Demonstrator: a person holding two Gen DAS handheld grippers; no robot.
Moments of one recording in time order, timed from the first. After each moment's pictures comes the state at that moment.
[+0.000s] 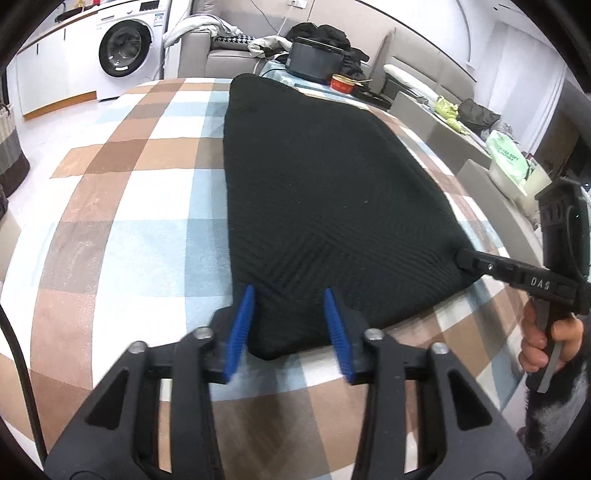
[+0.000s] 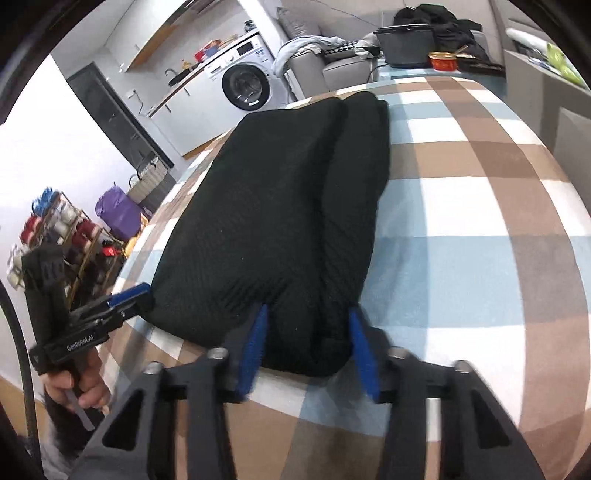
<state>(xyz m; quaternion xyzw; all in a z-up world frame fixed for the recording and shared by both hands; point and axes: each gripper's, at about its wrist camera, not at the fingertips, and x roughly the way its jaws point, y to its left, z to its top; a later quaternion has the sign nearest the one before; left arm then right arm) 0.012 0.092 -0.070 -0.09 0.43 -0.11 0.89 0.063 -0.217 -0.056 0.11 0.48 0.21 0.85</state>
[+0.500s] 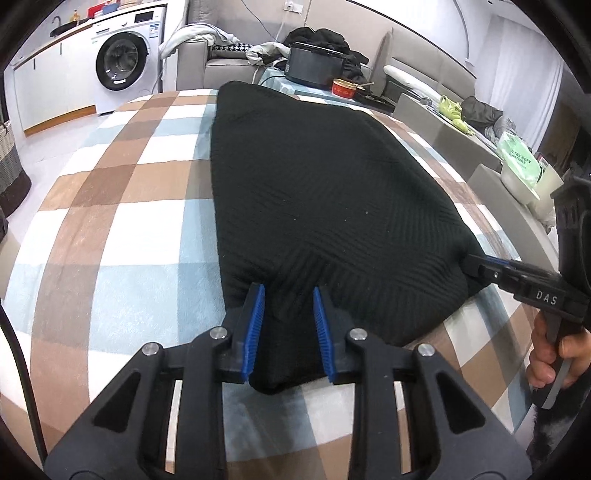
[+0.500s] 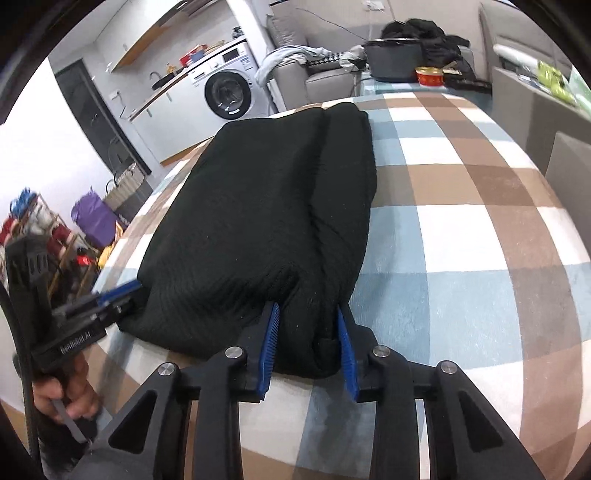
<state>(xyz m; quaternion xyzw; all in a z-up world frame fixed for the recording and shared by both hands) 0.052 0.079 -0.072 -0.07 0.42 -0.10 0.90 0.075 -0.204 -0.056 0.07 0.46 0.18 0.87</state>
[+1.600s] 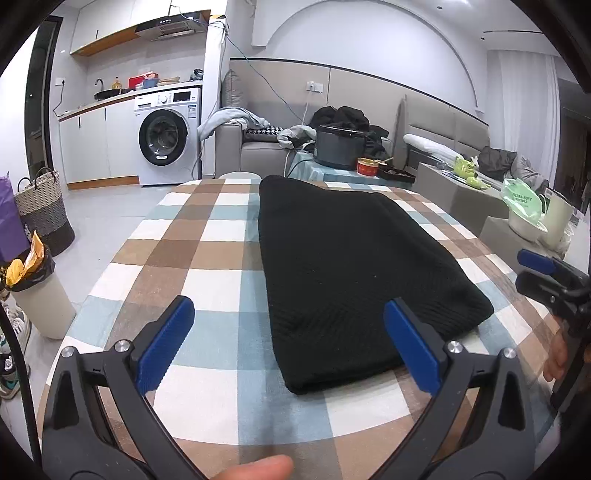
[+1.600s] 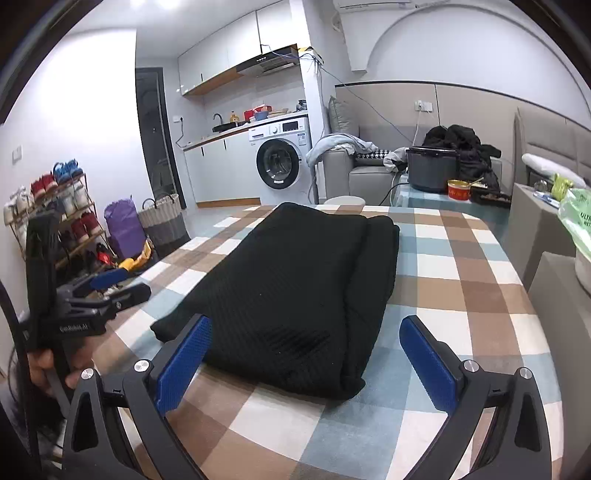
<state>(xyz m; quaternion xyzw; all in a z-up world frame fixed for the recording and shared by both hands) -0.025 0.083 -0.022 -0.04 0.26 -0.02 0.96 0.016 -0.199 -0.004 -0.01 0.26 0.23 0.94</state>
